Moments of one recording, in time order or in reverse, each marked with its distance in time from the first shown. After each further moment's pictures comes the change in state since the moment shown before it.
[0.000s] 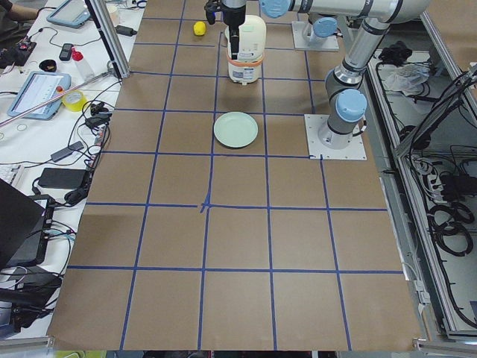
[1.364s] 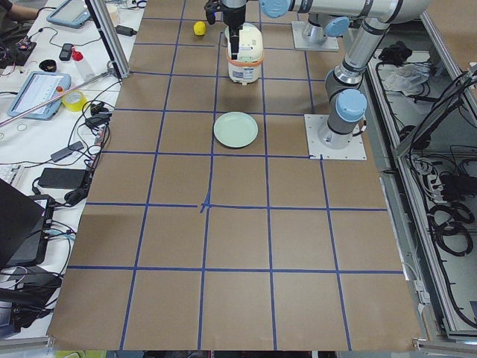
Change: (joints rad) left arm 0.000 0.000 0.000 0.000 0.000 -0.001; right arm 0.339 0.017 0.280 -0.184 -0.075 0.273
